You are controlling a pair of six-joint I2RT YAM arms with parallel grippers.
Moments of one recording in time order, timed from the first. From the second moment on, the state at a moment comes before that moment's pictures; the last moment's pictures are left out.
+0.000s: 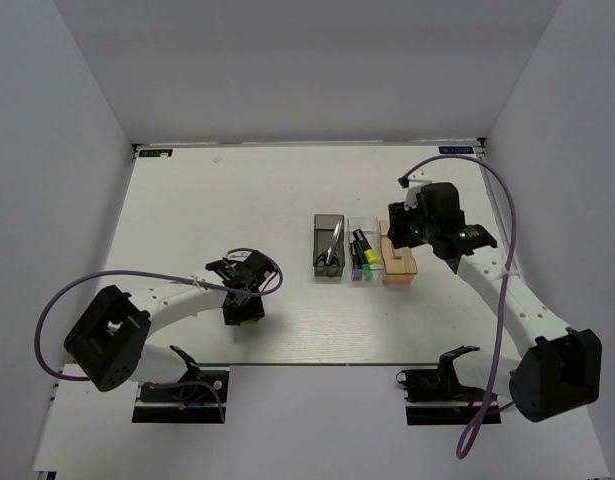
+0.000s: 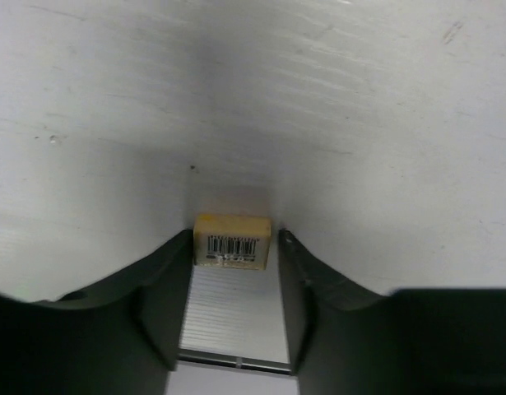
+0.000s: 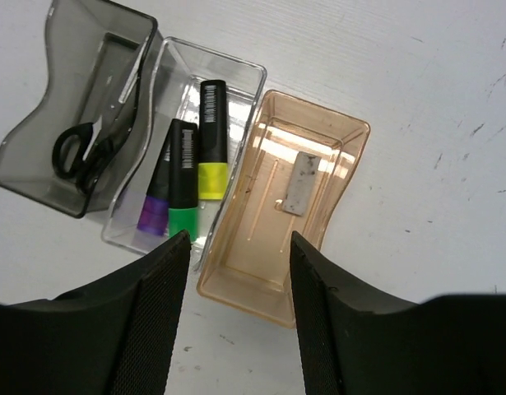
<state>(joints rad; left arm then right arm) -0.73 1.36 0.68 -0.72 -0.24 -0.94 0.35 1.19 0.95 -0.46 -0.06 -0.01</state>
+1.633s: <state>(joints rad) -0.91 2.32 2.04 -0.49 0.23 -0.70 0.07 0.76 0.66 -0.40 0.15 -0.01</state>
